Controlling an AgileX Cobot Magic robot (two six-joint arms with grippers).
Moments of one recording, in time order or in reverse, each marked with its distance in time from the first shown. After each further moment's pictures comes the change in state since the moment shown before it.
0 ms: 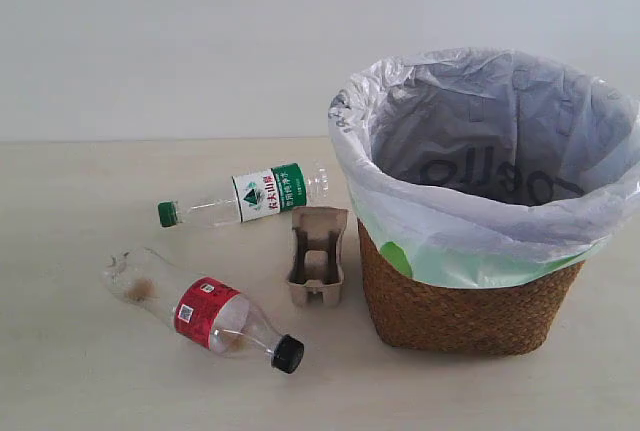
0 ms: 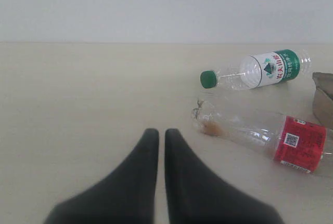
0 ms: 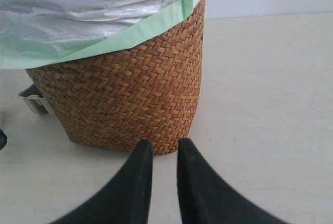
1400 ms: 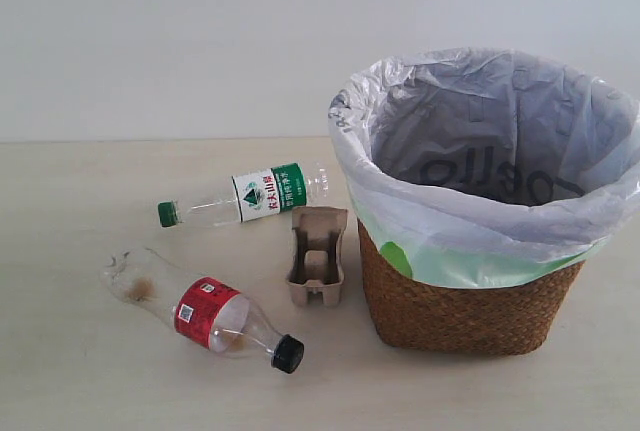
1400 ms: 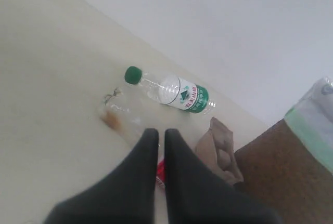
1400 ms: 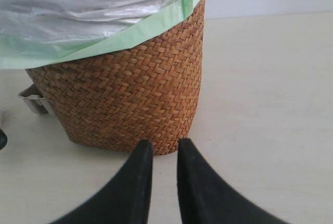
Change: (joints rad) left arm 0.000 0.000 0.000 -0.496 0.025 -0.148; right arm 0.000 0.000 0.000 0.000 0.000 0.000
